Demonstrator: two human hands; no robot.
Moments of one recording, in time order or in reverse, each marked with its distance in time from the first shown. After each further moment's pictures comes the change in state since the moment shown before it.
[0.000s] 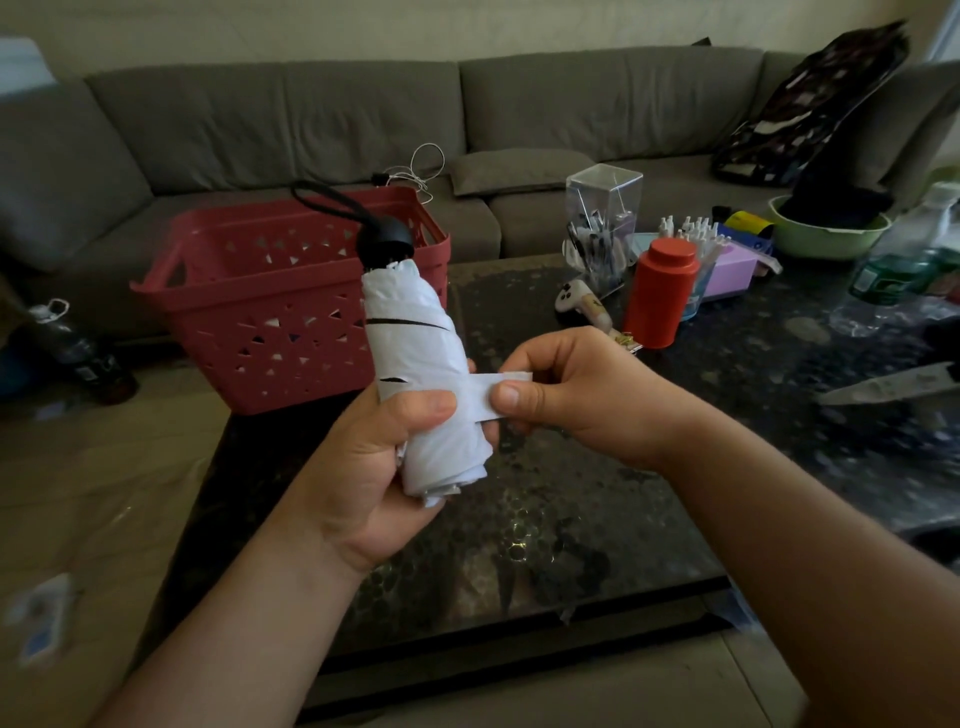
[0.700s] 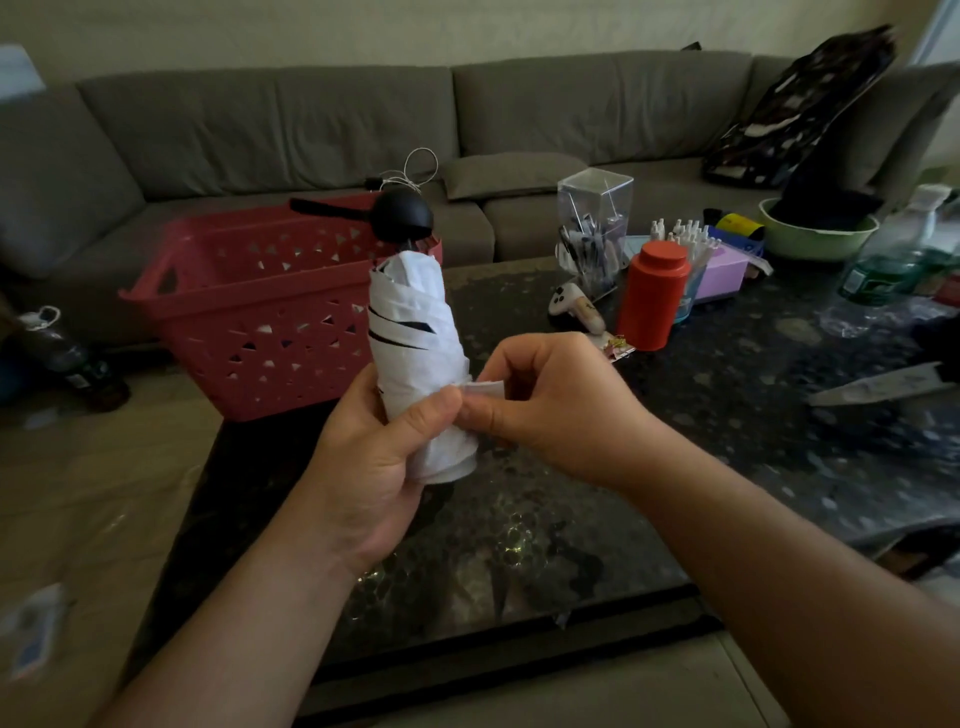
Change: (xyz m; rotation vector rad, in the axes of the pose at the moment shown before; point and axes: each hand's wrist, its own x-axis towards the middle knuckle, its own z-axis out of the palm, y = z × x) left_hand 0.005 -0.007 -0.005 0.272 0.266 0.130; right_hand -0.004 -0.008 0.023 -0.261 0.267 -0.063
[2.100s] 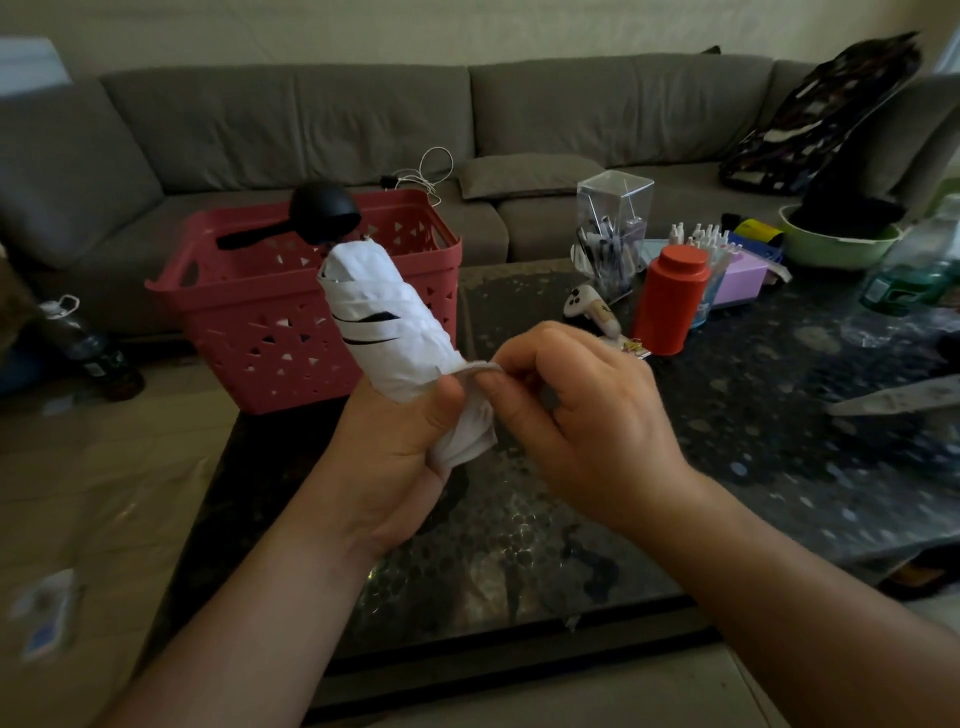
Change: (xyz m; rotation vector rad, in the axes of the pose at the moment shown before) left_hand 0.002 0.013 0.006 -0.077 -0.213 0.091; right_hand -0.012 -0.001 0.014 -0.384 0.325 -0.578
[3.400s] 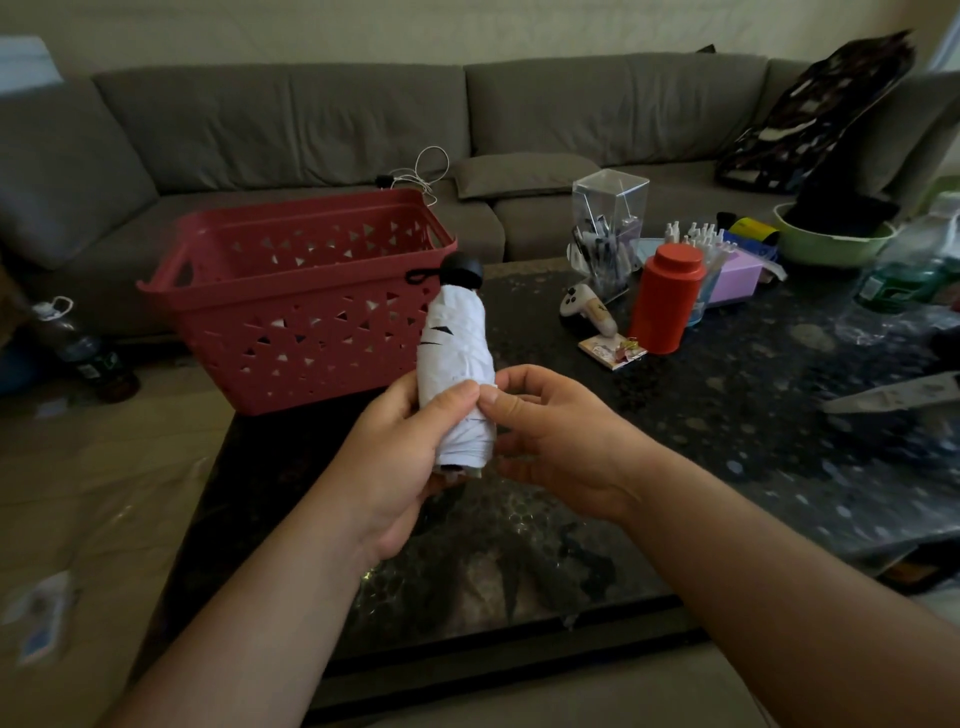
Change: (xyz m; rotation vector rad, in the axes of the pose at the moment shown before) left_hand -0.003 -0.003 0.006 0.288 0.340 -0.268; right_hand -0.003 0.019 0.024 1.073 -0.296 1.212
